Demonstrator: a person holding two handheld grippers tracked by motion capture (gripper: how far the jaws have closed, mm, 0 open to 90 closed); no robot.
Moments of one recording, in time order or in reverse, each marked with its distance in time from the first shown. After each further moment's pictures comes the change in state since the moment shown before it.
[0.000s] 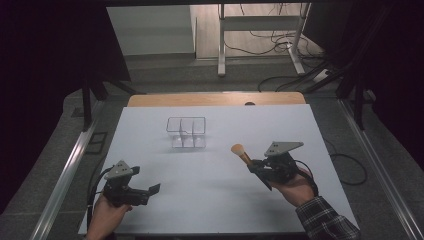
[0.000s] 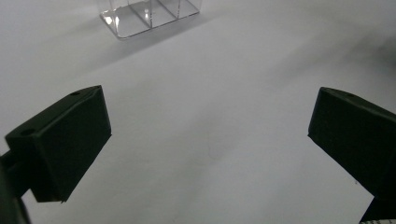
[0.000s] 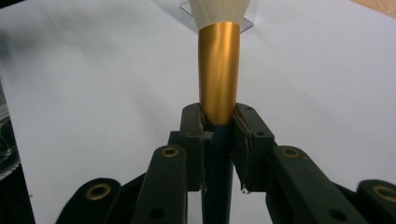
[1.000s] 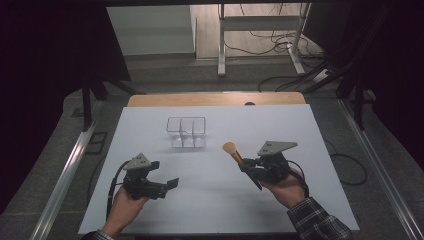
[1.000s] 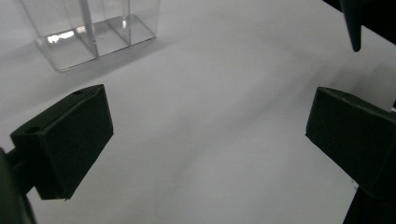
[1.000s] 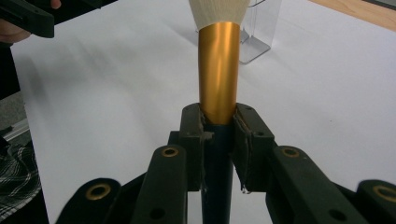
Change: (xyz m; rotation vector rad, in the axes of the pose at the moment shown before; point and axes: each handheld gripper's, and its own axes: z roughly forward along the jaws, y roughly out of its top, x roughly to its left) left arm -0.022 0.030 0.033 -0.025 -0.116 -0.021; right arm 0.015 0.011 0.010 -0.067 0.035 0.017
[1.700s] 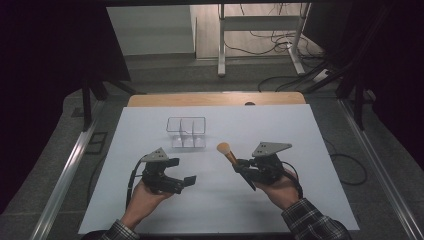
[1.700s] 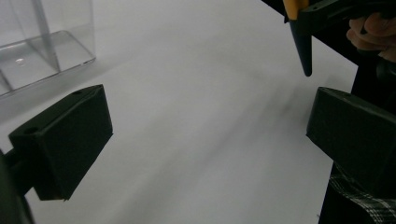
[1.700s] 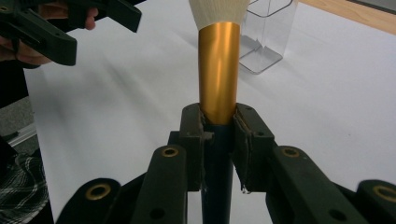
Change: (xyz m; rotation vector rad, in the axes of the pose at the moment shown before) left arm -0.014 0.022 0.036 -0.006 -0.158 0.014; right arm 0.010 0.004 0.010 -0.024 0.017 -0.002
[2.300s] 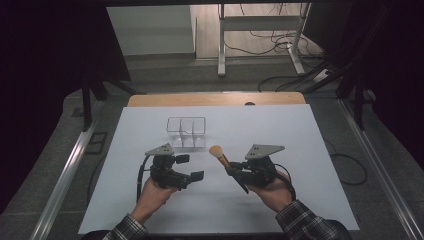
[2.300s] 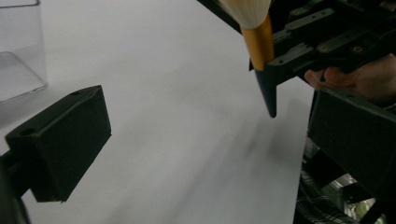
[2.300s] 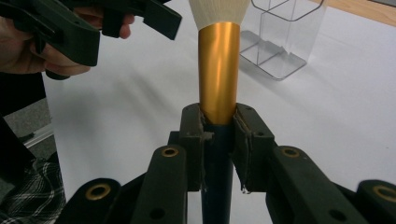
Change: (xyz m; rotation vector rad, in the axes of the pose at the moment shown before) left arm 0.002 0.013 0.016 -0.064 -0.144 -0.037; right arm 0.013 0.003 0.012 -0.010 0.044 0.007
